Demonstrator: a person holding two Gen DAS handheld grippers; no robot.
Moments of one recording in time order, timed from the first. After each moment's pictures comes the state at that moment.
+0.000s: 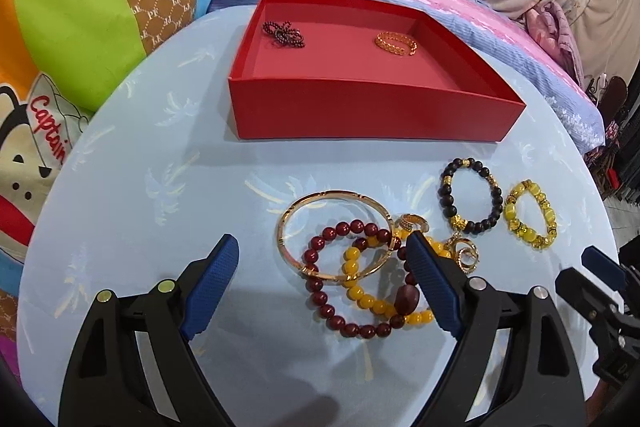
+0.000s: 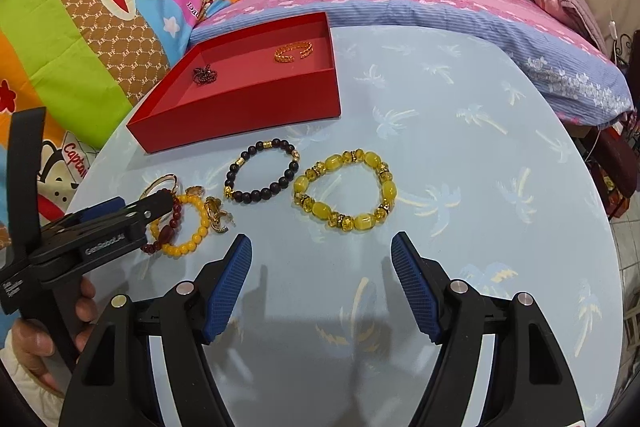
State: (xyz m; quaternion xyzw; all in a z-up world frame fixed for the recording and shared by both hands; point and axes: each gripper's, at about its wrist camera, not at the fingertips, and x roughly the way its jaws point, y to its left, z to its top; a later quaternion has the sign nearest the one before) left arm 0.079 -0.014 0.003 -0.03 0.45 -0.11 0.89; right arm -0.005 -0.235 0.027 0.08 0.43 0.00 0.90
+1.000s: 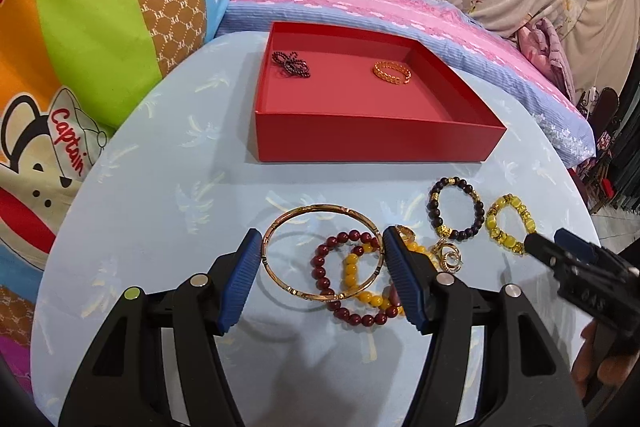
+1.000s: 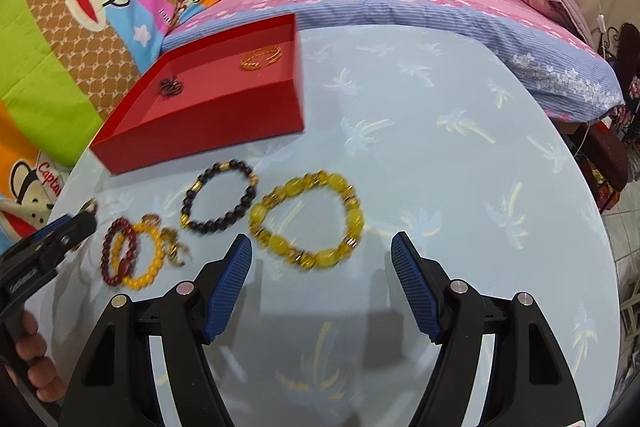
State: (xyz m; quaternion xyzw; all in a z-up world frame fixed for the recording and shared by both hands) left arm 0.058 0.003 0.031 -0.03 0.41 -0.11 0.90; right arm 0.022 -0.258 0.018 0.09 0.43 -0.04 0.90
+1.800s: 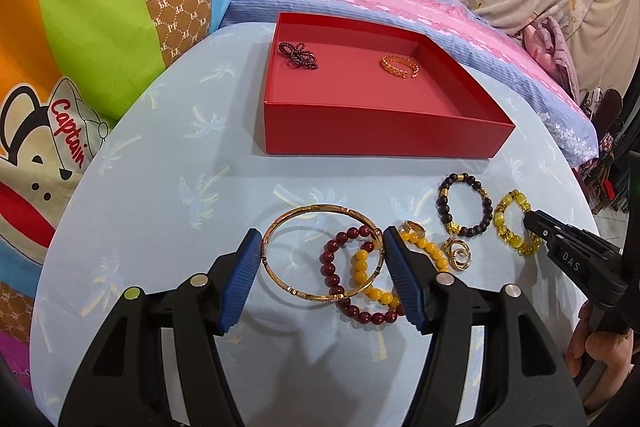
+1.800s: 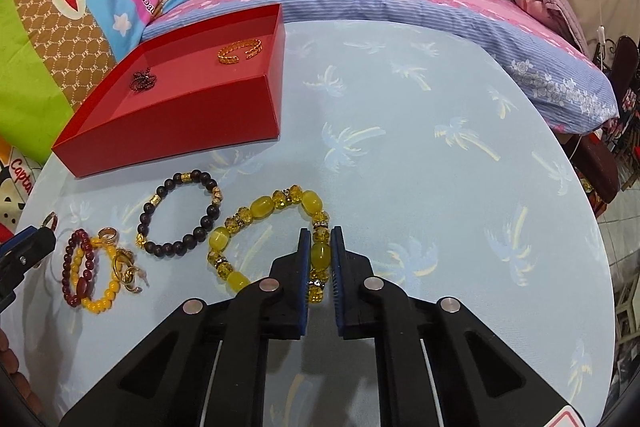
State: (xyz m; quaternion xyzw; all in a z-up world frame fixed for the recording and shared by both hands) left arm 0.063 0.007 0.026 -0.04 0.43 -0.11 0.90; right arm 0.049 -0.260 0.003 0.06 0.44 -0.06 0.90
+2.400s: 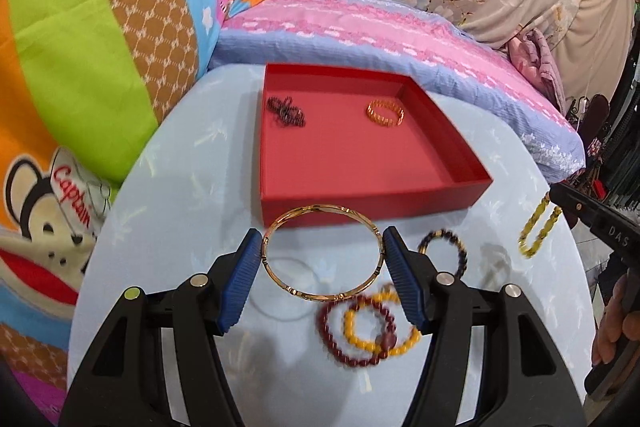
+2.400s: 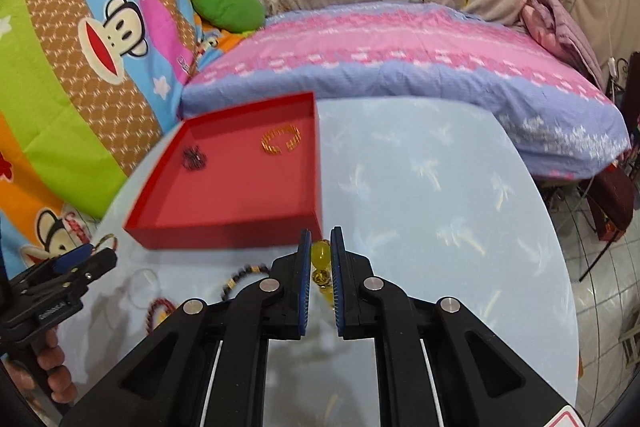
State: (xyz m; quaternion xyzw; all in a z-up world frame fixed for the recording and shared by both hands) left arm 0.093 0.009 0.081 -0.03 0.40 -0.13 0.91; right arm 0.062 -0.264 0.107 0.08 0.37 -0.01 0.92
